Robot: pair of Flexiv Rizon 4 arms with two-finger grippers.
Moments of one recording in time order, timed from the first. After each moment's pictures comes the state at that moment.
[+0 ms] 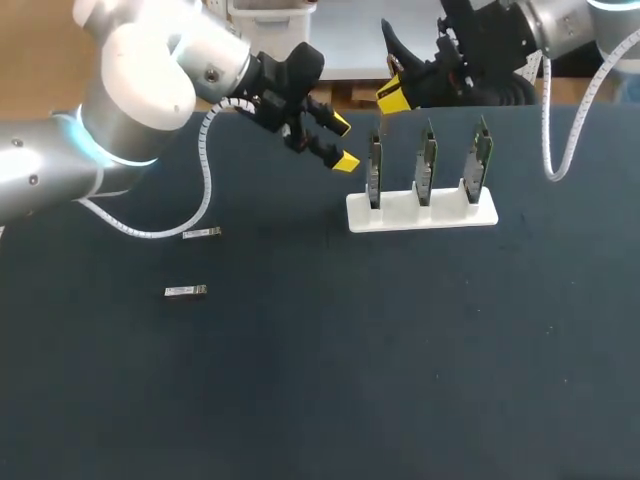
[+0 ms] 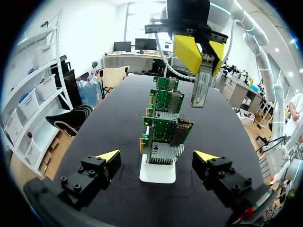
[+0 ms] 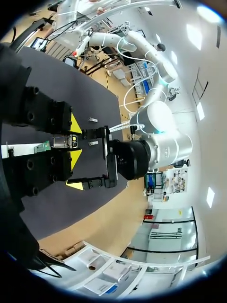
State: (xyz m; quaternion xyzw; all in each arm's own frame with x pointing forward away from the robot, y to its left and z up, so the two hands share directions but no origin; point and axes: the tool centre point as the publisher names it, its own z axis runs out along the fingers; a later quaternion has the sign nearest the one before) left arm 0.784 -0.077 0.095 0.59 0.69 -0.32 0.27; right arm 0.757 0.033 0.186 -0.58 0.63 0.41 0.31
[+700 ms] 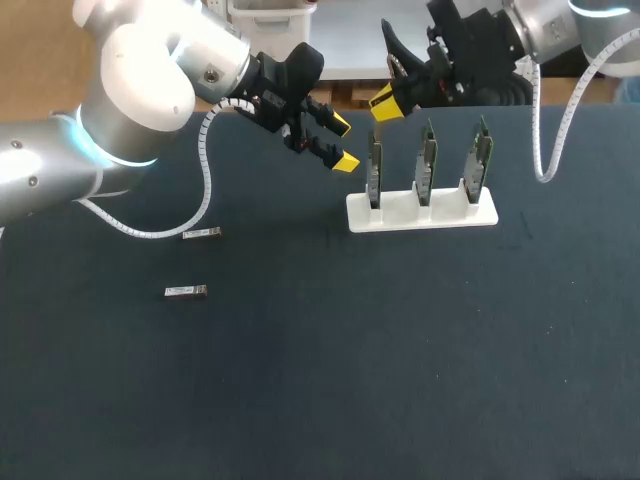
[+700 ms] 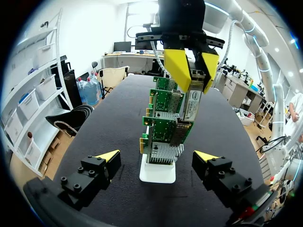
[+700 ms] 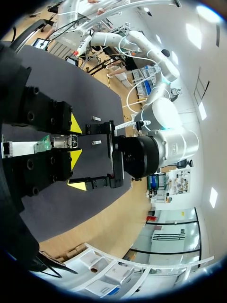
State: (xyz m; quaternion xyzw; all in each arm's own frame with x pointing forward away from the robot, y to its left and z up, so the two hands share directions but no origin) left arm 0.784 -0.077 0.095 0.59 0.69 -0.32 0.27; right arm 0.763 0.038 0.171 -0.59 0.63 0.40 0.30
